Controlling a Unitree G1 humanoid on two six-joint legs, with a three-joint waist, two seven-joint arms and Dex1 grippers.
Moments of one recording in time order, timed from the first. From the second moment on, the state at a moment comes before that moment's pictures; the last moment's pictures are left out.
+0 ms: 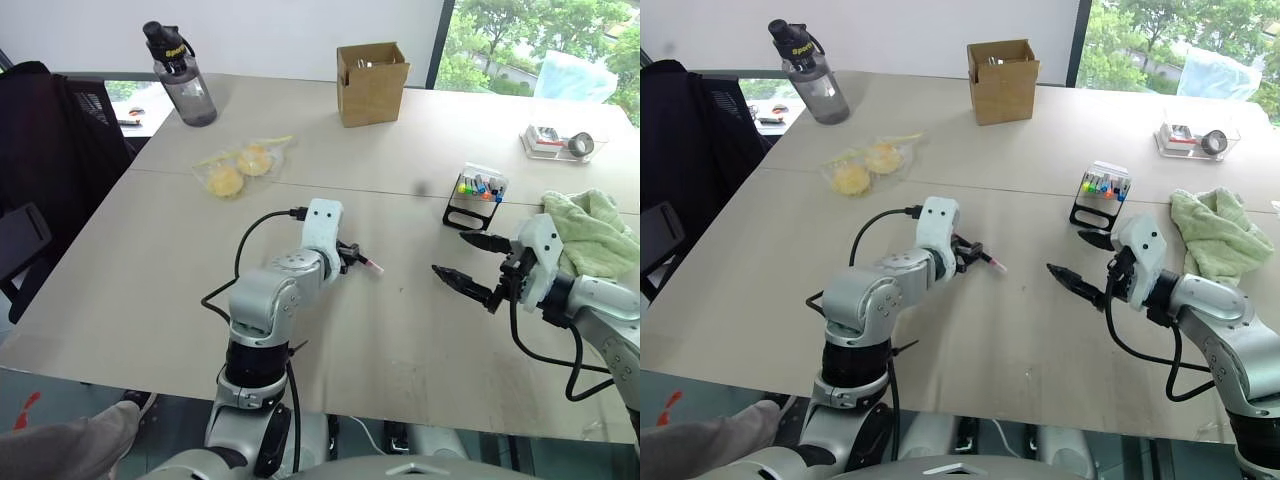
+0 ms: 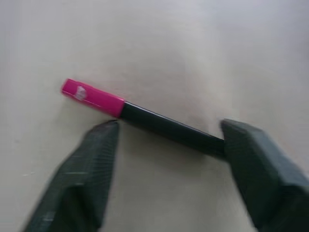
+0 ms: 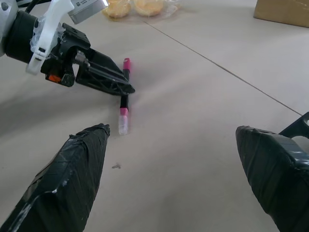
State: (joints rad) left arm -0.52 0.03 -0.06 -0.34 -0.24 1.37 0.09; right arm -0.07 -0.68 -0.13 -0.50 0.56 0.59 0.71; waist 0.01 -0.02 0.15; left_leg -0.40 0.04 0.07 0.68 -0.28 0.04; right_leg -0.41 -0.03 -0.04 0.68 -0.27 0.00
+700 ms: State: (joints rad) left arm -0.48 0.04 0.01 -0.37 -0.28 1.33 -0.09; right arm -0.09 -0.67 -0.11 -0.49 0.53 0.58 0.72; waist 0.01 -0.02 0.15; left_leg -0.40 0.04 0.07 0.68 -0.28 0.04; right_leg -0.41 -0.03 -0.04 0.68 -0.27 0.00
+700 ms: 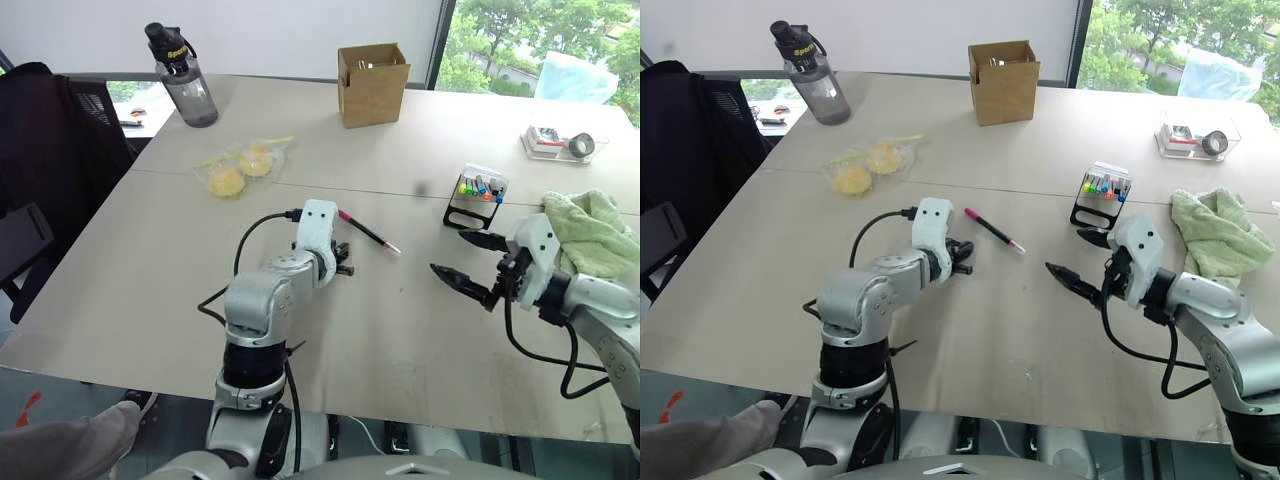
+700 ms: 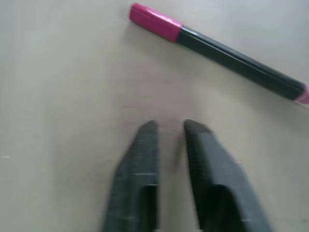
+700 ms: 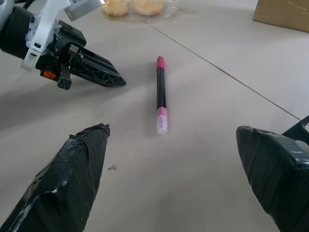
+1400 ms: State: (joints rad) left arm -0.88 0.56 -0.17 0.71 -0.15 -0.17 -1.27; right arm -0.06 -0.65 -0.09 -0.50 0.53 0.58 0.72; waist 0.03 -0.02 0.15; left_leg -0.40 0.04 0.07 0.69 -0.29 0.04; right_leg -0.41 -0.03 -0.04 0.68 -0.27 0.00
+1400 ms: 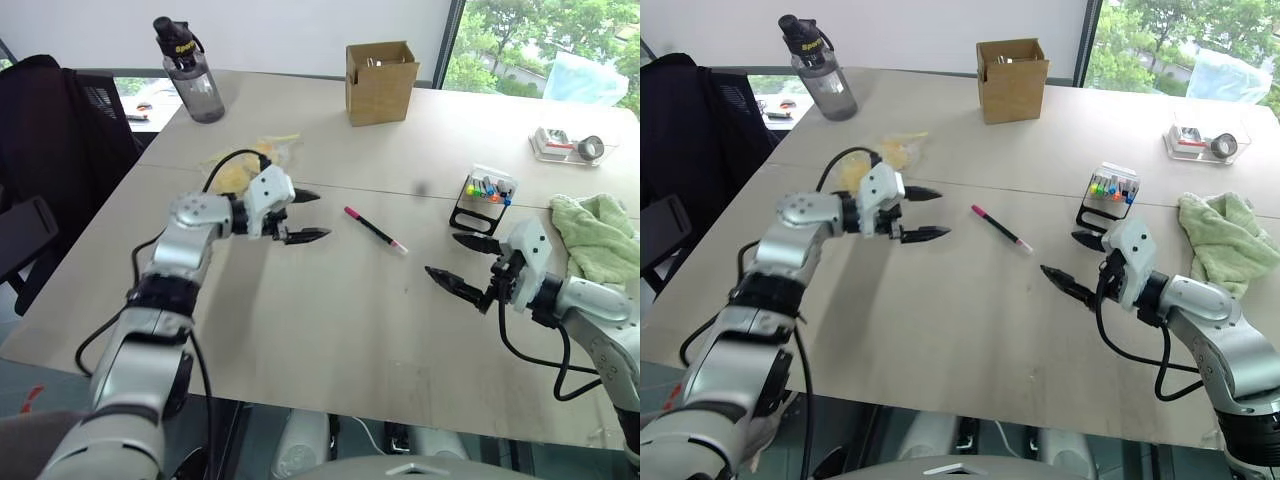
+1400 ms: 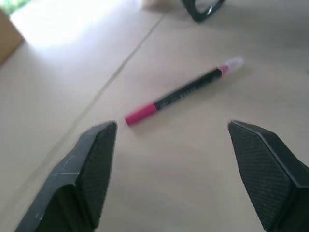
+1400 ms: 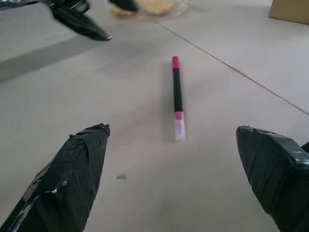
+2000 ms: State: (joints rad) left arm -1.26 0.32 -0.34 1.35 0.25 -0.64 -1.36; right arm 0.21 -0.62 -0.24 -0.72 0.54 0.62 0.56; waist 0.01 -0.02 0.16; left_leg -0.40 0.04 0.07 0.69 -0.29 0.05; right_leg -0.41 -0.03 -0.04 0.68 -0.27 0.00
